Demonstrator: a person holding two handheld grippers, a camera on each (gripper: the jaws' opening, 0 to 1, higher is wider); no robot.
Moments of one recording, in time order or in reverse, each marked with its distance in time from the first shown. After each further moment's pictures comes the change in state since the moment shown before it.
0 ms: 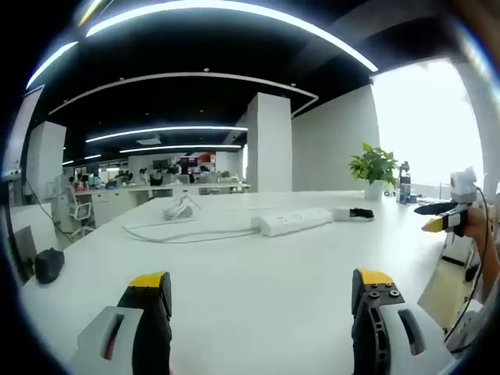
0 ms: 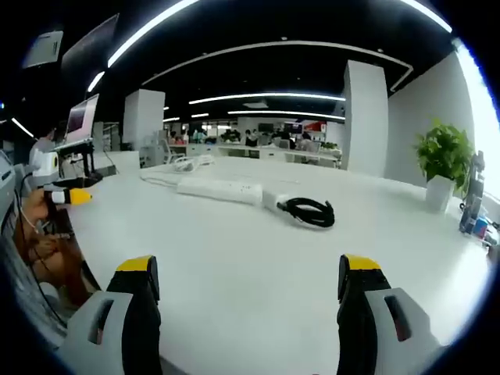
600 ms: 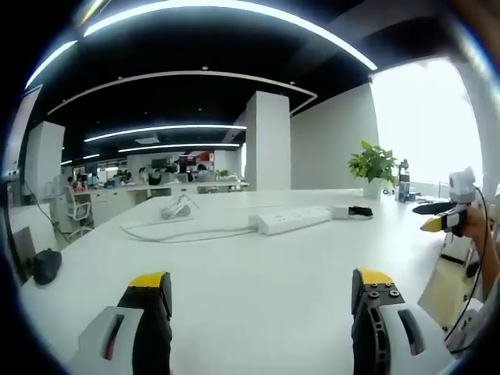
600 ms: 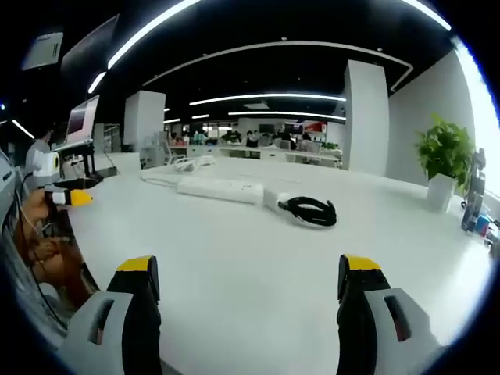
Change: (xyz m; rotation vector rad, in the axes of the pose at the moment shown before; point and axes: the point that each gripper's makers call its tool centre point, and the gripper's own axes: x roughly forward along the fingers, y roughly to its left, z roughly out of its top) left arm 0.006 -0.007 -0.001 0.014 0.008 -0.034; right arm 0.003 0.001 -0.004 0.011 -0.011 0.004
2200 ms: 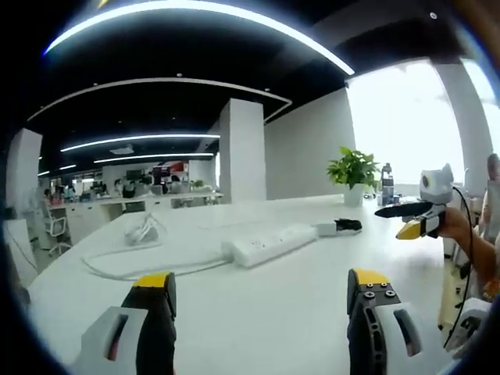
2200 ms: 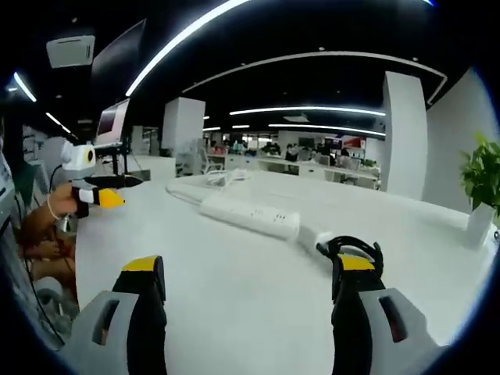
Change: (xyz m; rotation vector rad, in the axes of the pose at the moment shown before) left arm 0.068 -0.015 0.033 0.042 -0.039 -0.112; right arm 0.075 0.020 0.043 -0.070 -0.074 0.213
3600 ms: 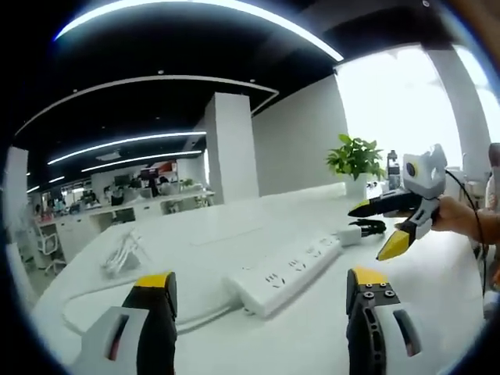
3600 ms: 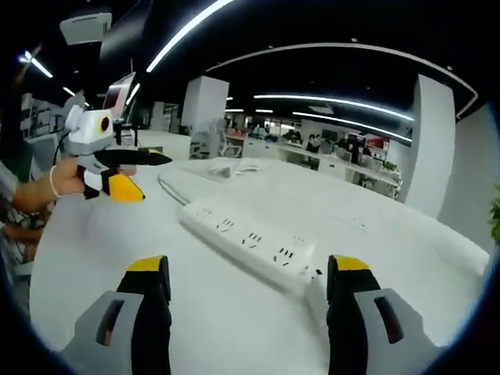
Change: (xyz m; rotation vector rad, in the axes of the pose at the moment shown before) left arm 0.109 0.009 0.025 0.081 0.055 -0.055; right arm 0.118 -0.008 0.013 -0.112 0.106 0.121
